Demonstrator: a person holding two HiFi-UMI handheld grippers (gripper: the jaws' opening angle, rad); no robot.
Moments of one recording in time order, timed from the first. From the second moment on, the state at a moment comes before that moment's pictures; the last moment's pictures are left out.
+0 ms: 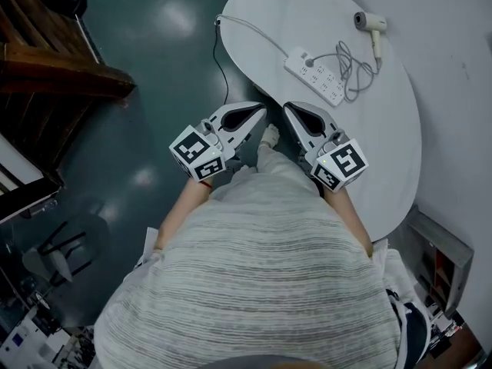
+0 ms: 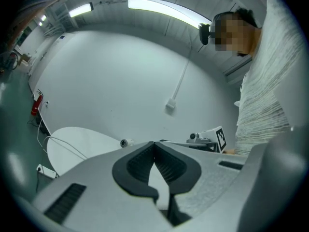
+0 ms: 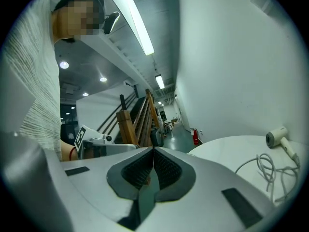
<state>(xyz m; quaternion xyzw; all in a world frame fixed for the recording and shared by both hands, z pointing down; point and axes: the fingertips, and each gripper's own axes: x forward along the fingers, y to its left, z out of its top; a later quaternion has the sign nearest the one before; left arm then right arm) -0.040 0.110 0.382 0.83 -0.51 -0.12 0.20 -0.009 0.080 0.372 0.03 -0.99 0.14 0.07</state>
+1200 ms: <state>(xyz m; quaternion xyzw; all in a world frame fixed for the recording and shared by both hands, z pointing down) -0.001 -0.062 0.423 0.95 -0.24 0.10 0.16 0.005 -0.060 0.402 0.22 -0.96 0.17 0.06</state>
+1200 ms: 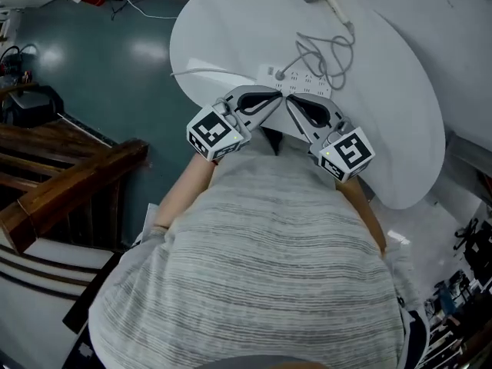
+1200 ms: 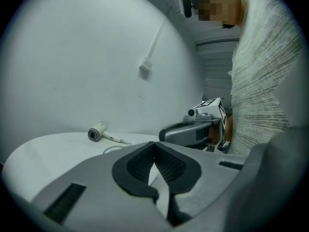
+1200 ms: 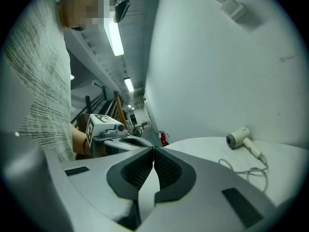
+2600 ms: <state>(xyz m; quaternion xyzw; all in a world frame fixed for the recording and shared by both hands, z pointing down) -0.005 -0.090 0.527 0.95 -0.08 0.30 0.05 -0.004 -0.085 0.440 0.33 -0.91 0.20 0.13</state>
